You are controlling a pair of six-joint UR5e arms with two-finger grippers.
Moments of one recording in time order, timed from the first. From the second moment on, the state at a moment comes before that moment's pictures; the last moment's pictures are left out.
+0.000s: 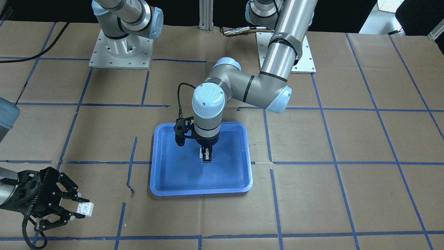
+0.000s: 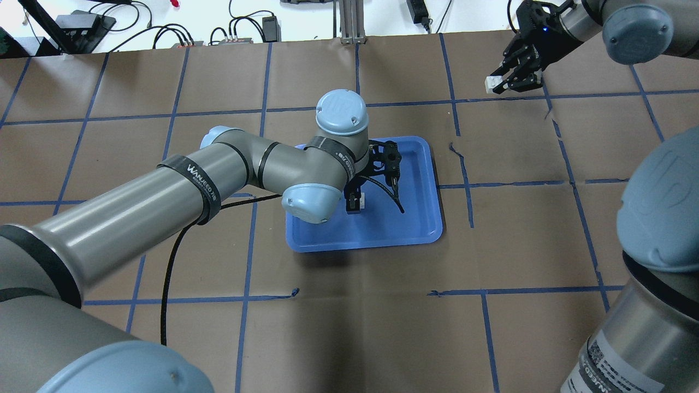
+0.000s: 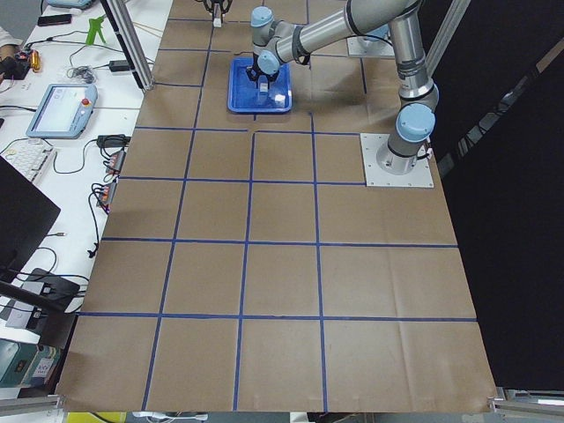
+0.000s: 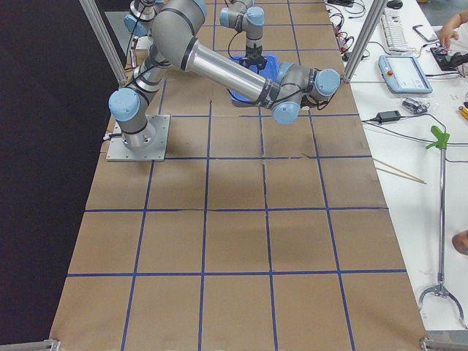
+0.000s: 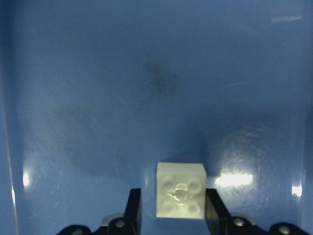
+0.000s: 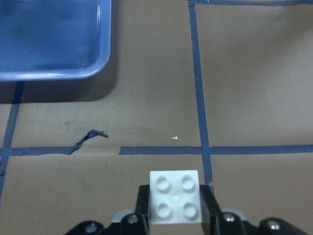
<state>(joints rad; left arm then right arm) -1.97 -2.09 -1.72 -0.87 1.57 1.16 1.29 -1.00 1.32 -1.79 -1.05 -1.87</state>
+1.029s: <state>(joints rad) -1.82 -1.63 -1.63 -1.46 1.56 1.15 1.33 -1.19 1.53 -1.79 -1.04 -1.73</state>
